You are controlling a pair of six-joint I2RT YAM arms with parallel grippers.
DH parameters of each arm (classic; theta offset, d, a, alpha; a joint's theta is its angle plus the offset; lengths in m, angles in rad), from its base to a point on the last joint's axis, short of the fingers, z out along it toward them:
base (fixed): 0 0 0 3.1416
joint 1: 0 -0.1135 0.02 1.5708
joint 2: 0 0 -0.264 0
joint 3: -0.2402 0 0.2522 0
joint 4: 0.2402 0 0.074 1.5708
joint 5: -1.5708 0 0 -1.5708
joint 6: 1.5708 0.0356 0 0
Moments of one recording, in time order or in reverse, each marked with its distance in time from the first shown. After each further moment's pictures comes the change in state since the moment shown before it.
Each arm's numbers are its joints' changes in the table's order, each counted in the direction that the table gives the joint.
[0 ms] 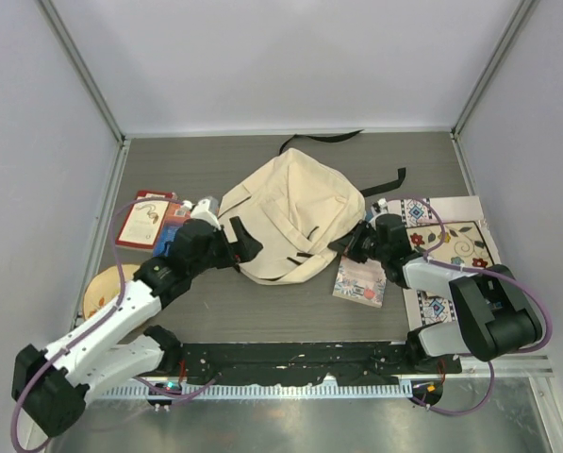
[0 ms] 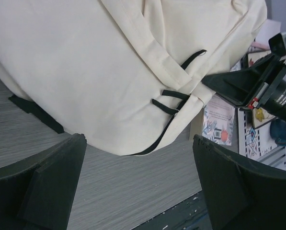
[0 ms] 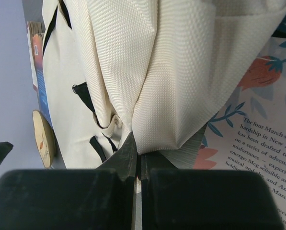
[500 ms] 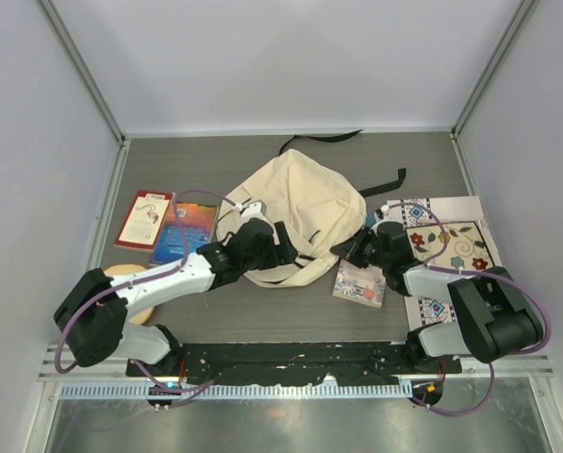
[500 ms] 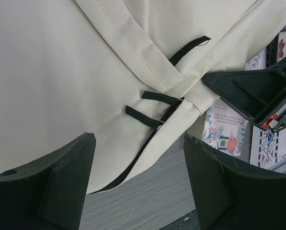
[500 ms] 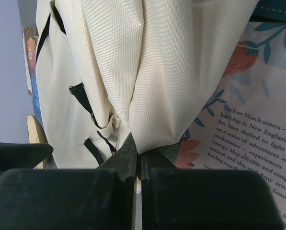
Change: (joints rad) left arm 0.288 0.478 -0.129 -0.179 0.176 -0.135; right arm -0.003 -0.003 0.076 -0.094 -0.043 0.008
